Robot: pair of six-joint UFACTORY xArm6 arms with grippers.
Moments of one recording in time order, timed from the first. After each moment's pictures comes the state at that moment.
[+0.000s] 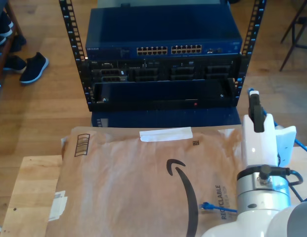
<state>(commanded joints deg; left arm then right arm) 56.7 -34.8 -28.3 9.5 106.9 -39.0 50.3 -7.2 -14.2 60.9 -84.2 57.1</state>
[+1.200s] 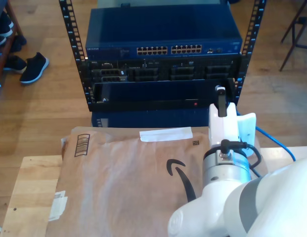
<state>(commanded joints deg) 90.0 -32.9 -5.0 10.9 63.0 -11.7 48.6 3.5 -27.8 62.1 -73.9 57.7</state>
